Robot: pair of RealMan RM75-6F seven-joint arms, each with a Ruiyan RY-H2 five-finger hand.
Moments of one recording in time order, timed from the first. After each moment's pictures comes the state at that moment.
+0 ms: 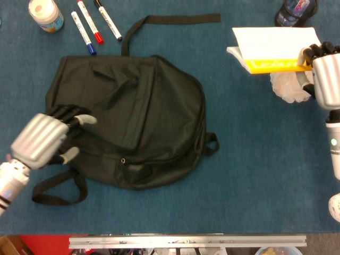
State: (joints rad) left arm -0.38 -1.08 0.03 -1.72 1.74 1.13 -0.13; right arm 0.43 -1.56 0.25 -1.40 -1.42 1.41 -0.45
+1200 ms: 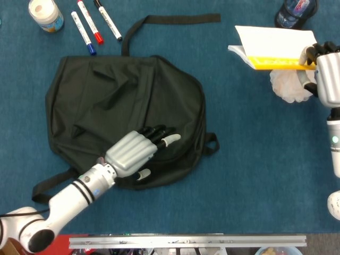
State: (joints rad) left arm -0.59 -1.48 0.00 -1.74 1.46 0.82 0.27; right arm 0.44 -1.58 0.25 -1.37 -1.38 1.41 -0.37
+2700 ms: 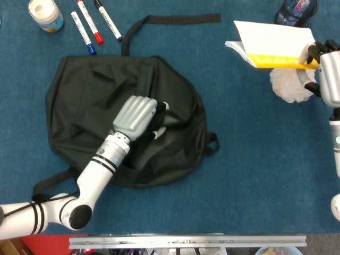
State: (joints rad) left arm -0.62 -1.73 -0.17 -1.51 1.21 0.99 0.14; right arm 0.44 -1.52 0.25 -1.47 -1.37 1.41 -0.34
